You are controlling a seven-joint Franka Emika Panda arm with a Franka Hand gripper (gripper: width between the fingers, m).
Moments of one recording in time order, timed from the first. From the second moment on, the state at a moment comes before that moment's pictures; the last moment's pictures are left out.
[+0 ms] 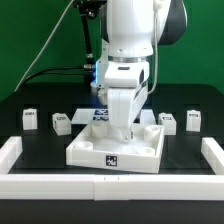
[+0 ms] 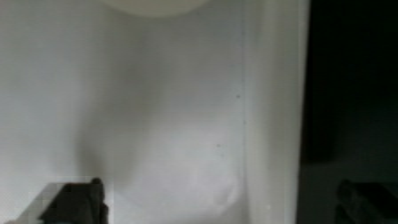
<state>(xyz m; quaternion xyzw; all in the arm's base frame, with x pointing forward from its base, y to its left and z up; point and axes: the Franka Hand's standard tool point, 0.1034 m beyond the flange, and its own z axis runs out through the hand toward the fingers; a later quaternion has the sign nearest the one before) 0.438 0.015 0.010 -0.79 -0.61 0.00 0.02</state>
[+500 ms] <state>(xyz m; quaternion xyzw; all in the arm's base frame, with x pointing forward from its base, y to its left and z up) 0.437 0.015 0.009 -0.79 -0.61 0.00 0.02</state>
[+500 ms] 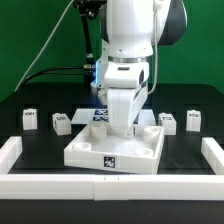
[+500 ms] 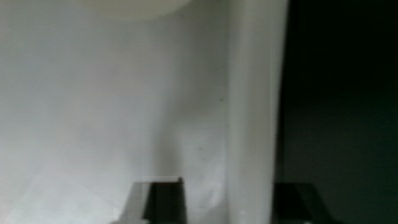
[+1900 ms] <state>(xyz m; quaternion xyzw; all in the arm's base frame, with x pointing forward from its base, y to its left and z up) 0.453 0.041 0.009 -0.72 -0.69 -0.02 0.00</state>
